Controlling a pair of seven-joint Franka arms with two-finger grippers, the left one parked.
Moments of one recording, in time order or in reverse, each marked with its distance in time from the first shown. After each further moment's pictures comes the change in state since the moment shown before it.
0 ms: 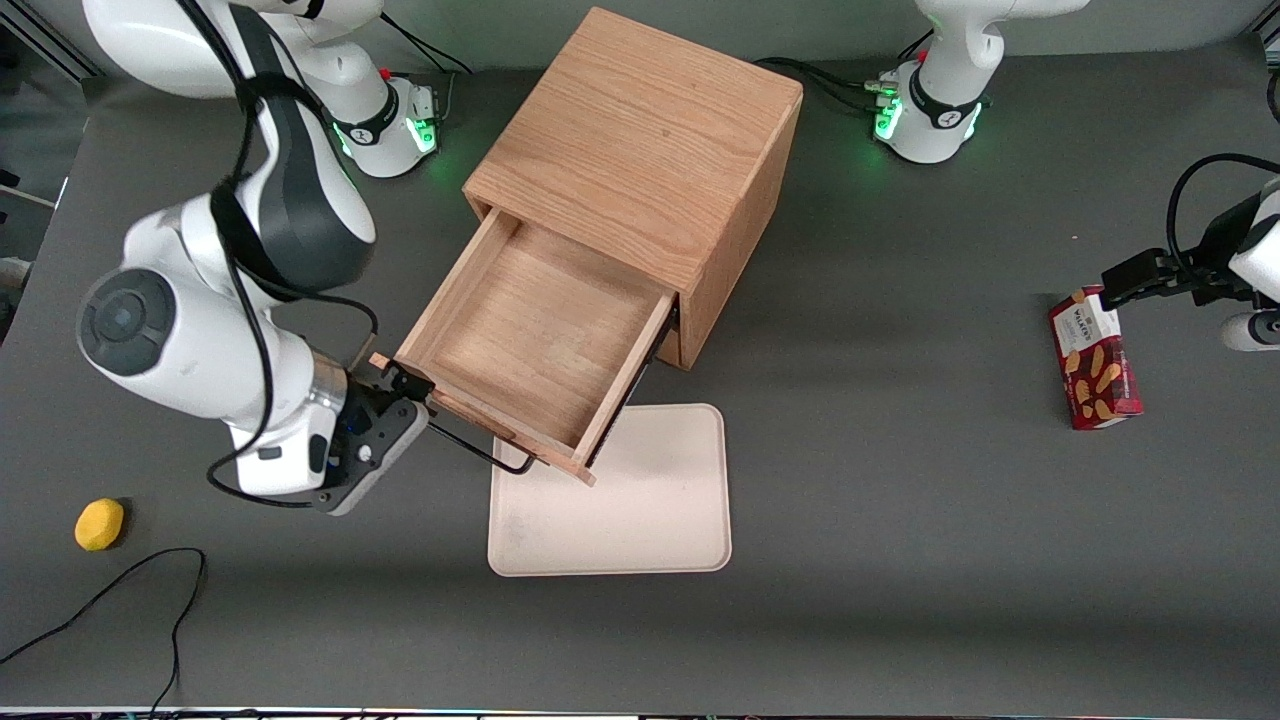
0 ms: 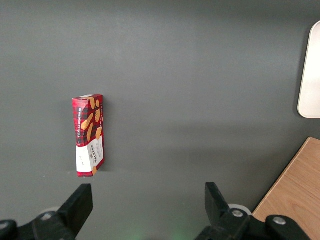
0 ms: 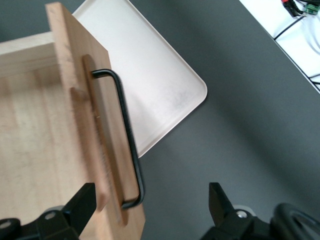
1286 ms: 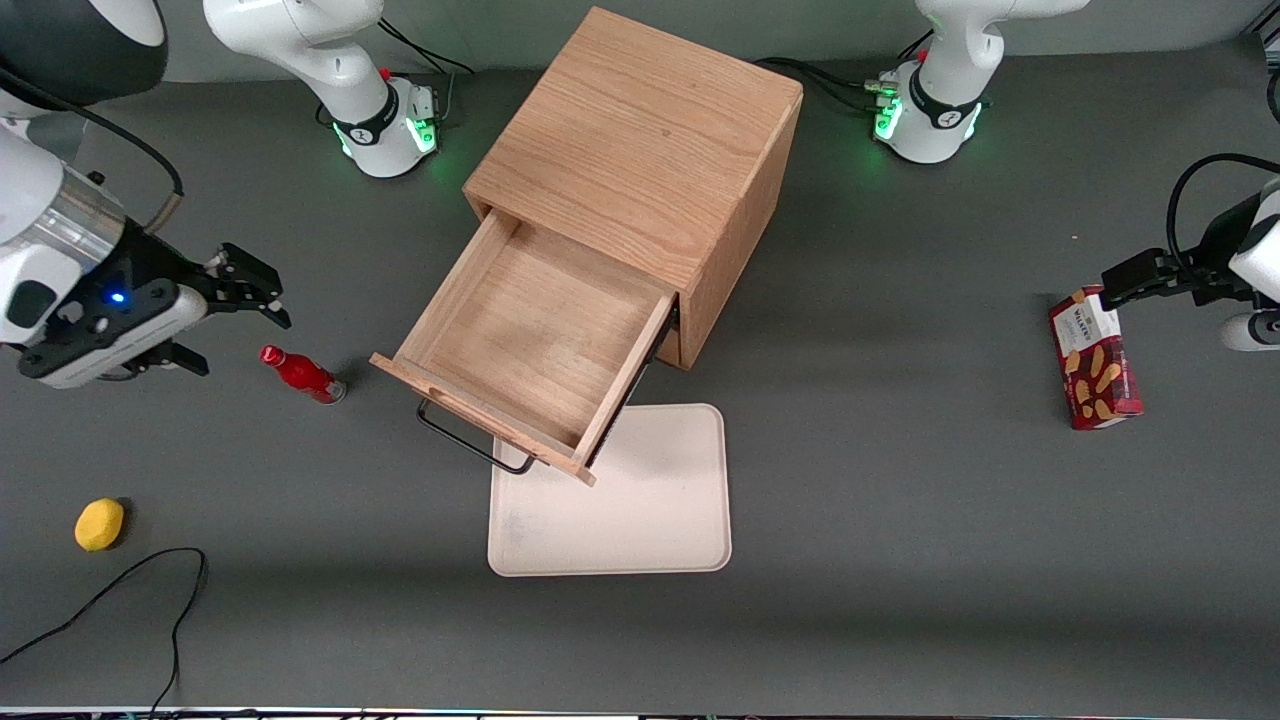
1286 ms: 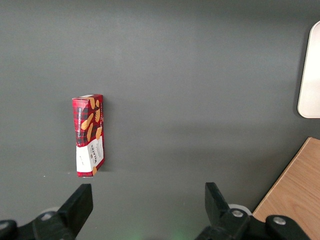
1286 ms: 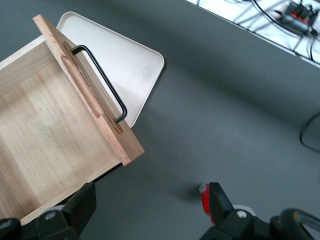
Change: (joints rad) arm -0.130 -0.407 -0.017 -0.296 -0.025 -0.044 0.233
